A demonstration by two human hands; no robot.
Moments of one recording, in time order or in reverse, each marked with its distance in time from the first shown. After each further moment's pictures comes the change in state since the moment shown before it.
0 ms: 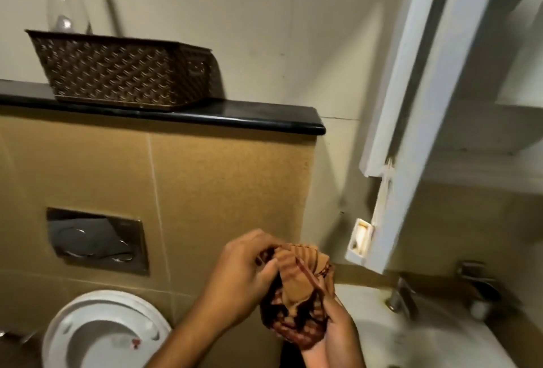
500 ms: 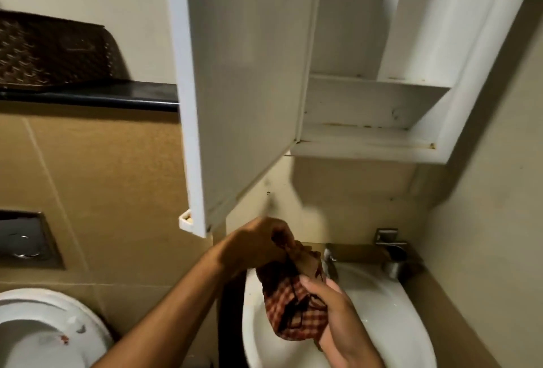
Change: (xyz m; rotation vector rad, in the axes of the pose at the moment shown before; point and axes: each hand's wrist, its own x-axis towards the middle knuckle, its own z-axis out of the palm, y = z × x) left_hand 0.074 0.091 0.138 -0.044 -0.676 -0.288; right_hand -0.069 -0.136 -0.109 -0.260 0.029 0.105
